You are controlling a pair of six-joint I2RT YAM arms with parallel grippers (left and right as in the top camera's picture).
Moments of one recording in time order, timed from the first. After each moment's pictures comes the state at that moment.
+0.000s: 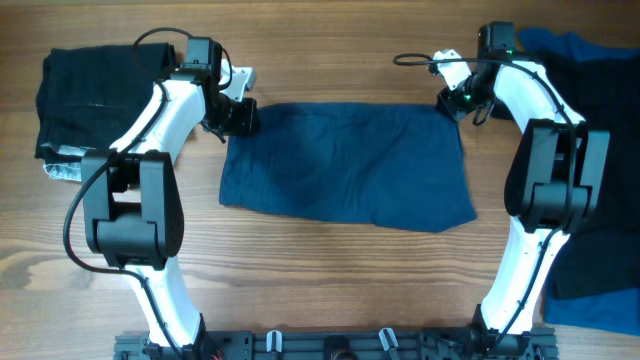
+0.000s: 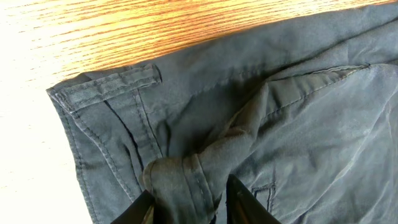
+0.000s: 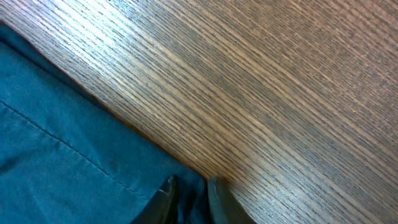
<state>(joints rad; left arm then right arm) -0.09 2.07 1.50 -0.77 0.34 0.05 -0.07 2.27 1.70 -0.75 -0.25 -0.67</state>
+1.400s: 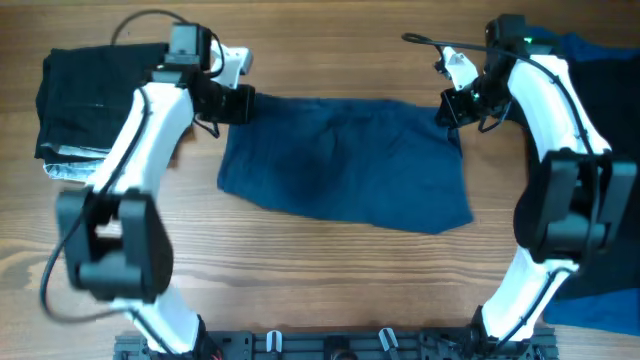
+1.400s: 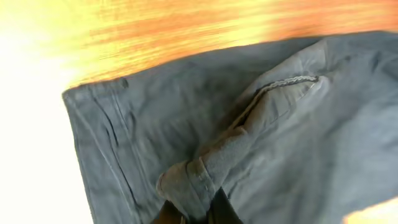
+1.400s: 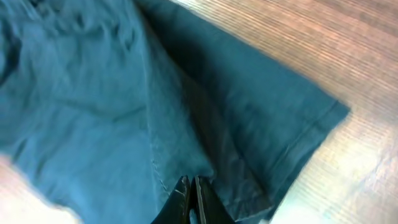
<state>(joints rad) -0.09 1.88 1.50 -0.81 0.40 0.04 -0.04 2.05 1.70 -1.14 -0.36 -0.44</state>
